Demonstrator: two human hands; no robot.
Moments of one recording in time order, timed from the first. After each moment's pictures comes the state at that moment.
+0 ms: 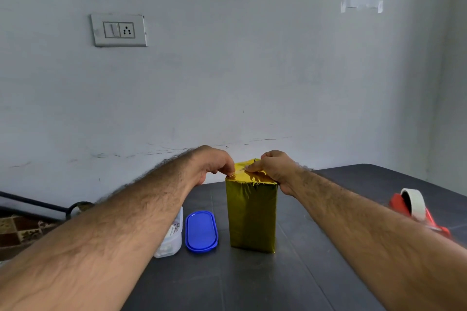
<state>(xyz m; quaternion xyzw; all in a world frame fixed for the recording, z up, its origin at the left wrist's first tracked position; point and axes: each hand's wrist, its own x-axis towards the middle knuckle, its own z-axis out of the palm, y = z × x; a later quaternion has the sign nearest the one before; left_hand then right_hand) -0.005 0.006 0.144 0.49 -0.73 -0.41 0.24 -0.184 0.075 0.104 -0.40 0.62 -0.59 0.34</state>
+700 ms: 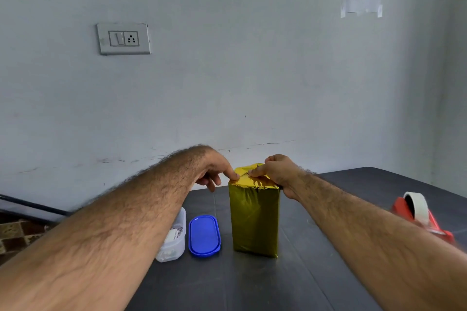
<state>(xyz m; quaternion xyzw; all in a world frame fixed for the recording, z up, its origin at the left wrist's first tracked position) -0.010 0.003 0.165 0.56 -0.77 -0.30 0.09 -0.183 0.080 0.106 -0.39 0.63 -0.58 0.33</state>
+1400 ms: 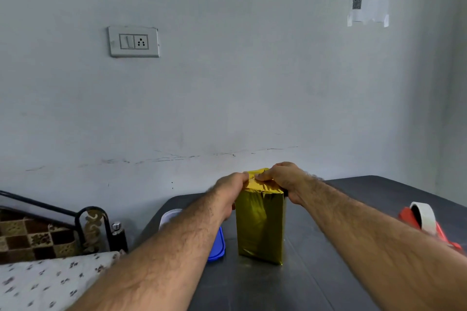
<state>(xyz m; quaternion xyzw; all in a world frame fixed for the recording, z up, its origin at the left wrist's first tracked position) -0.035 0.012 0.086 0.46 -0.60 -0.57 0.34 -0.191 0.066 0.102 -0.37 0.63 -0.59 0.35</state>
